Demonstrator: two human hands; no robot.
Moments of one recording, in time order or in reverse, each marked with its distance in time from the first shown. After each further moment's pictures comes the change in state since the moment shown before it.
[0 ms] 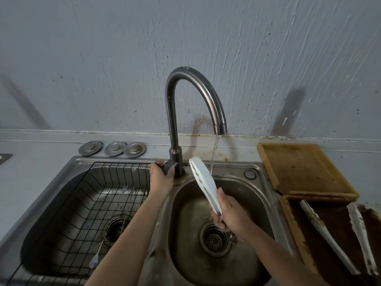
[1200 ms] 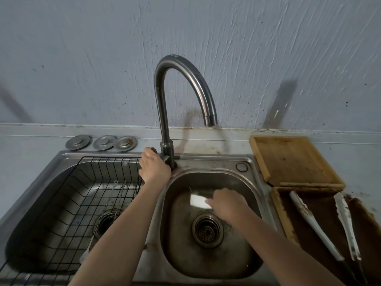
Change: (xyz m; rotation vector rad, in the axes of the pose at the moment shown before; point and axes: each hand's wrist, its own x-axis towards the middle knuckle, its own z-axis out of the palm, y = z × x) left_hand -0.002 0.024 0.014 0.591 0.090 0.040; right_hand 0.021 -0.007 -0.015 -1.281 0.002 0.293
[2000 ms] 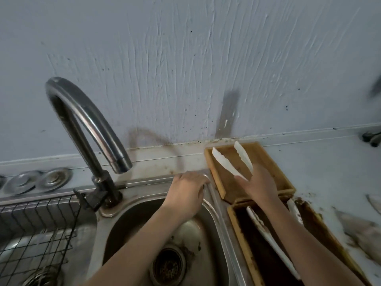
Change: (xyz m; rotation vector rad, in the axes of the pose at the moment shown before) left_hand -0.072 0.130 0.079 0.079 -0.299 1.086; right_hand 0.031 0.201 -0.052 0.436 0.687 0.462
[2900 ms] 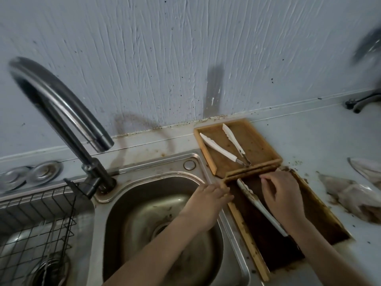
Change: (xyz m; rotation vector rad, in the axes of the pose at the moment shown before) left_hand -0.040 0.041 0.065 0.154 -0.319 0.347; right_hand -0.088 0.085 -0.012 -0.033 0.266 -0.298
